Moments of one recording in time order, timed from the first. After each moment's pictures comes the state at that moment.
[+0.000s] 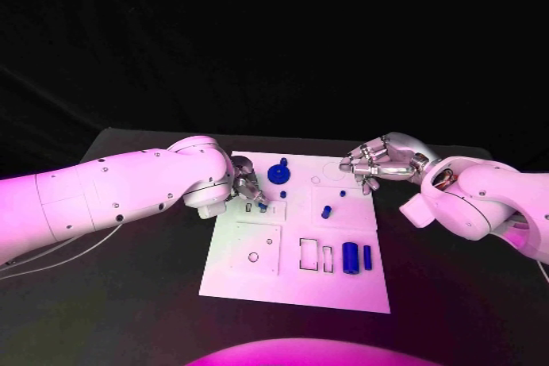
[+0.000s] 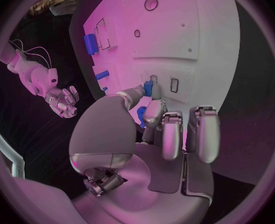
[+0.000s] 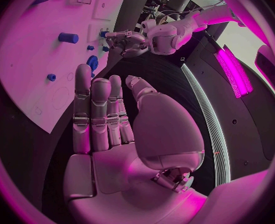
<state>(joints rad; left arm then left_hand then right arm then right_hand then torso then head) 1.29 -0.73 -0.07 1.52 -0.97 0.04 -0.70 1.23 -0.15 0.58 0.12 0.04 0.96 0.06 0.47 0.57 1.34 -0.02 1.21 1.18 1.46 -0.07 1.57 1.31 0.04 1.47 0.03 1.52 1.31 1.34 -0.93 -0.18 1.64 -0.57 -0.30 0.07 1.23 -0.11 0.15 0.06 0.48 1.05 0.09 0.20 0.52 1.26 0.02 0.49 0.64 1.35 -0.04 0.75 0.89 0.18 1.22 0.07 0.53 0.65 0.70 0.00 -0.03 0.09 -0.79</state>
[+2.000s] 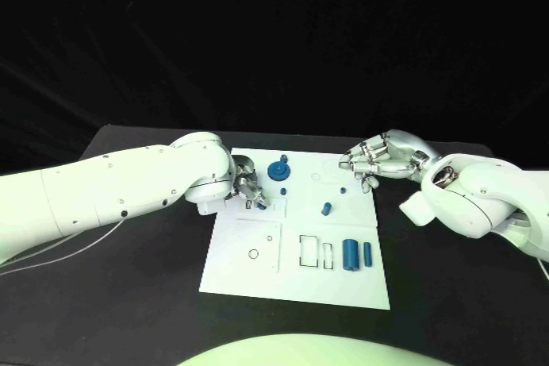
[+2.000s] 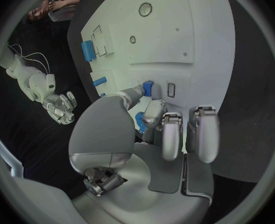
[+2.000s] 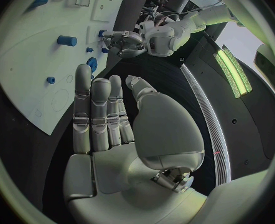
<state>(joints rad) 1.28 -0.72 -0.07 1.49 -0.98 0.11 -0.70 1.21 -0.15 0.59 0.10 0.04 0.96 0.07 0.48 0.64 1.34 -0.02 1.21 1.18 1.47 -0.07 1.57 1.31 0.04 1.47 0.02 1.52 1.31 1.34 -0.93 -0.18 1.65 -0.57 -0.29 0.07 1.23 -0.11 0.15 0.06 0.48 1.05 0.09 0.20 0.53 1.26 0.01 0.49 0.64 1.35 -0.04 0.75 0.89 0.18 1.22 0.07 0.53 0.65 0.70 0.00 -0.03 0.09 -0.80</state>
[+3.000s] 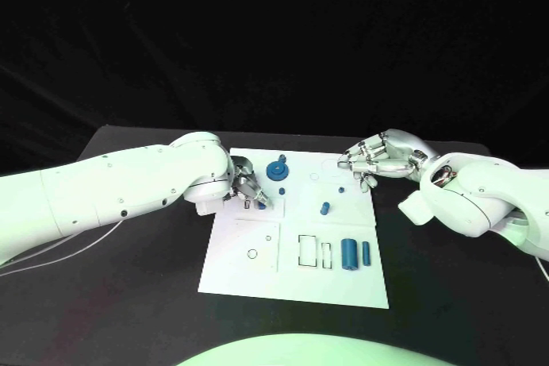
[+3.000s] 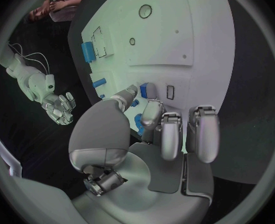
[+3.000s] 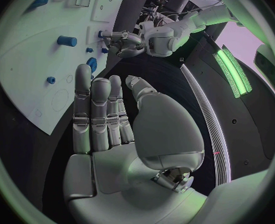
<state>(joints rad) 1.28 -0.71 -0.07 1.48 -0.97 0.12 -0.70 1.02 -0.15 0.40 0.13 0.05 0.99 0.04 0.52 0.67 1.36 -0.03 1.22 1.20 1.47 -0.08 1.57 1.31 0.04 1.47 0.02 1.52 1.31 1.34 -0.93 -0.18 1.65 -0.57 -0.29 0.07 1.23 -0.11 0.15 0.06 0.48 1.05 0.09 0.20 0.53 1.25 0.02 0.49 0.64 1.35 -0.04 0.75 0.88 0.18 1.22 0.07 0.53 0.65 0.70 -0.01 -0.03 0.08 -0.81</state>
